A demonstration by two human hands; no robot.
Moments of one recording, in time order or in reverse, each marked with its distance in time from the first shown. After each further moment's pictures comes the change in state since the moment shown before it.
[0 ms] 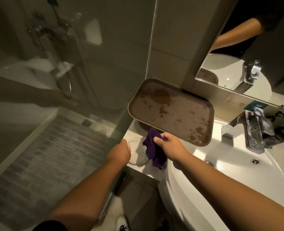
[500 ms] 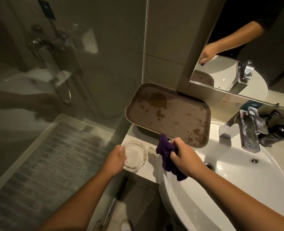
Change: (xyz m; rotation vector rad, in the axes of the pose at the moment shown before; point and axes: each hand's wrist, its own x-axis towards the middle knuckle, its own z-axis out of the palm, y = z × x) left_hand -0.033 -0.008 -0.023 -0.609 0.034 0.056; right_hand -0.030 0.020 -0.045 -0.567 0.051 -0.227
